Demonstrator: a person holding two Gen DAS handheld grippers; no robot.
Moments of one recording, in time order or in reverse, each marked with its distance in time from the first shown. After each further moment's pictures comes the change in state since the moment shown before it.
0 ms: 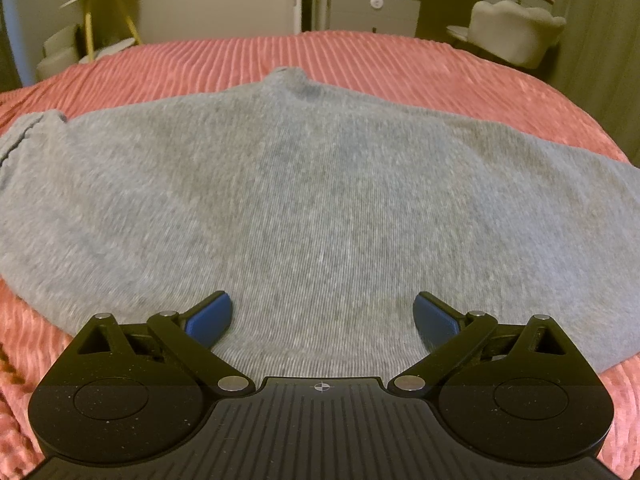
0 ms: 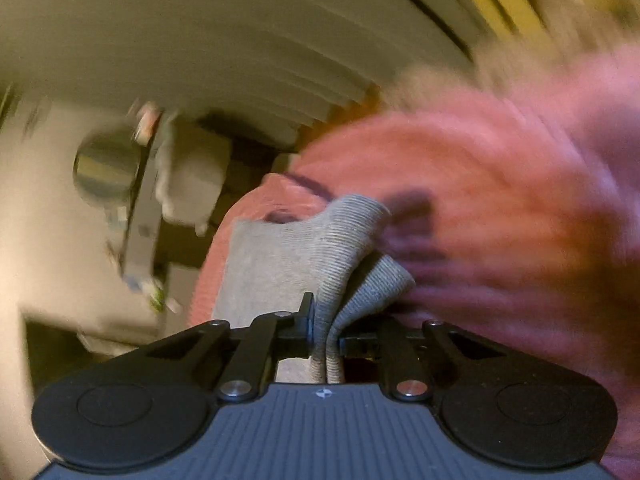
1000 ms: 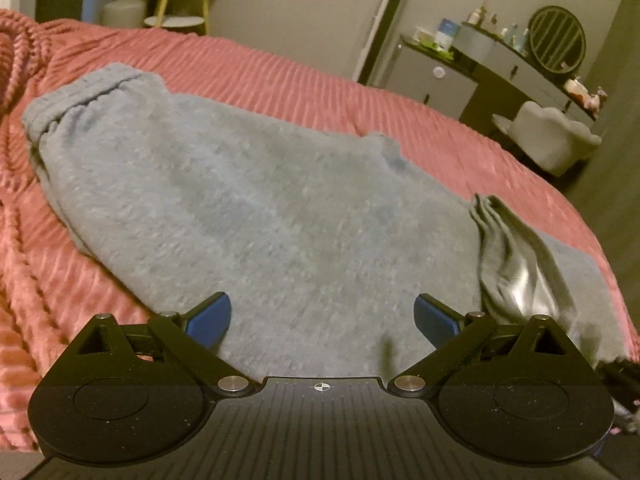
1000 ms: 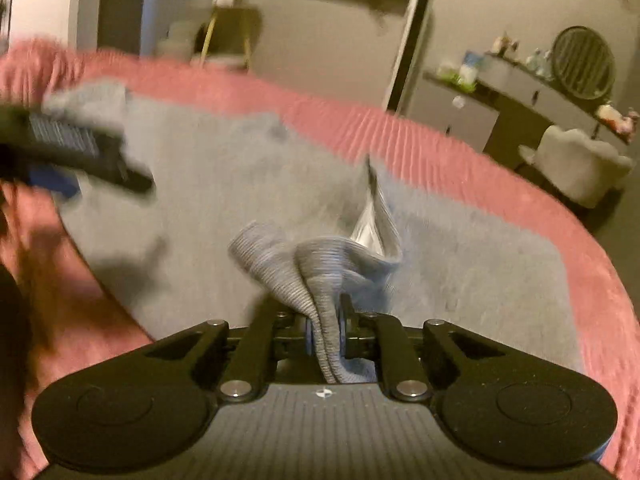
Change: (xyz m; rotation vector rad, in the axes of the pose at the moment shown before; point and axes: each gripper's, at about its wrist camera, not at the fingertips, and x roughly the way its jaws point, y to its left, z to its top) left arm -0.040 0.072 -0.007 -0.322 -0.112 -0.051; right arm -0.031 0.209 -0.394 -1.645 0.300 0.256
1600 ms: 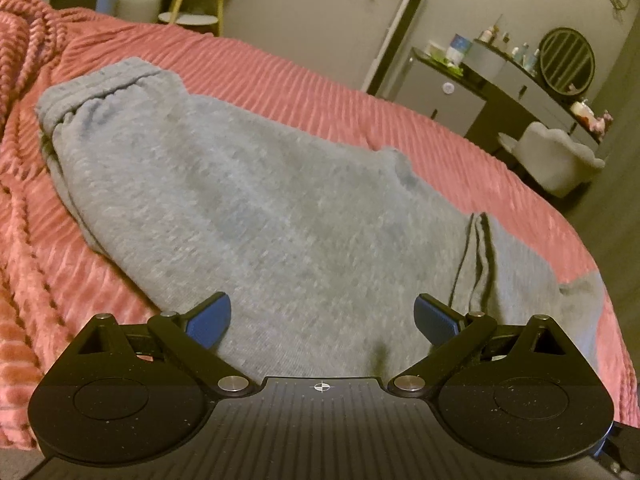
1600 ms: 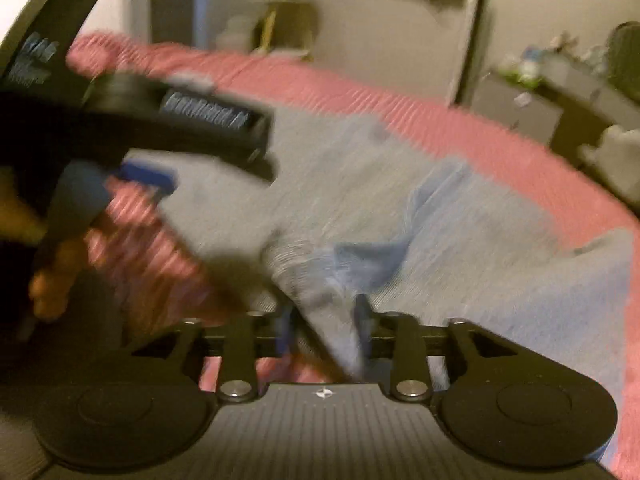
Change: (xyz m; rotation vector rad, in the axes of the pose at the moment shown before) left arm -0.002 0.009 0.004 -0.070 -0.016 -0.001; right arm -0.012 0.040 0.000 -0.061 0.076 0.215
